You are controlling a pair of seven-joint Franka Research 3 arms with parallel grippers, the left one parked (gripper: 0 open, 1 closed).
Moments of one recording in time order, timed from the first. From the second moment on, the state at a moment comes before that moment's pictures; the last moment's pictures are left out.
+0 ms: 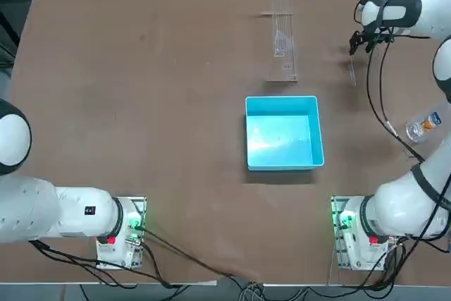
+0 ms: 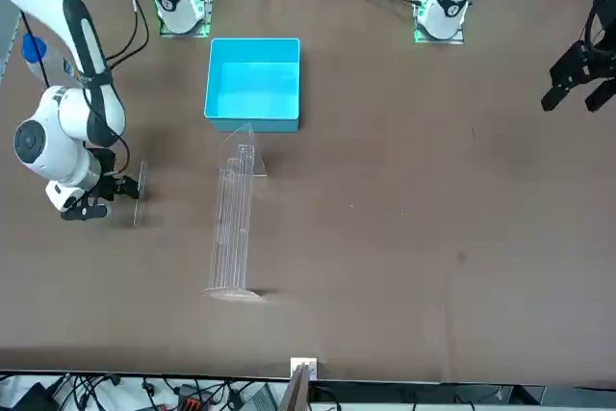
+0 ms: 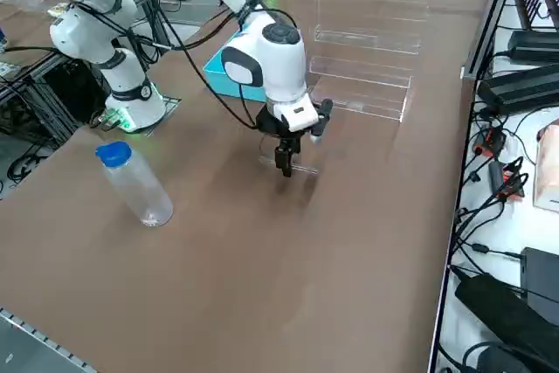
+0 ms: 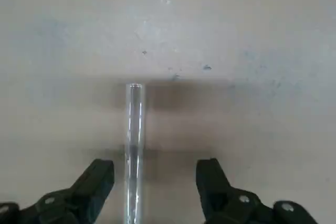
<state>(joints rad) -0.08 0.45 -0.06 -2.00 -0.02 2.45 -0.20</state>
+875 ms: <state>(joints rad) -0.07 0.52 -0.02 -2.00 0.04 2.52 -0.20</state>
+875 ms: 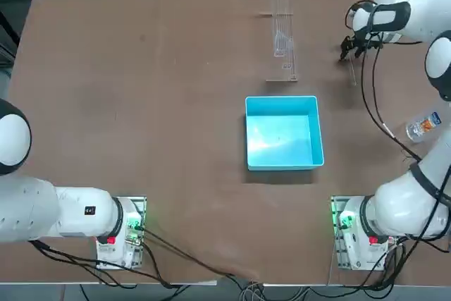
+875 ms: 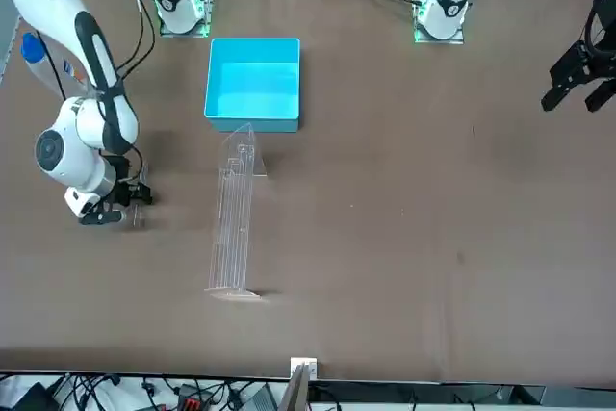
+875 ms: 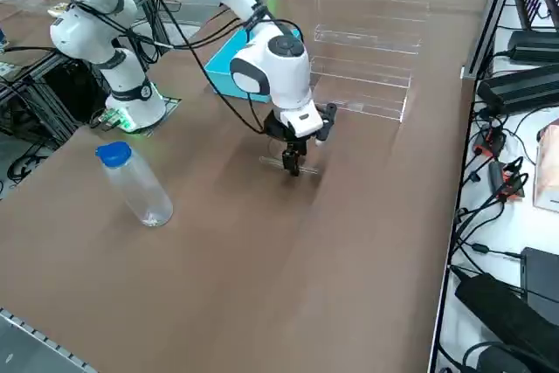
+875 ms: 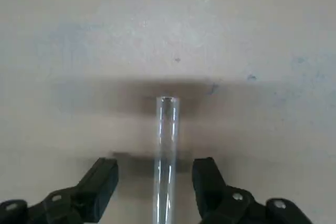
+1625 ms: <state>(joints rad) -0.07 0.53 -0.03 -2.01 0.04 2.52 -0.20</state>
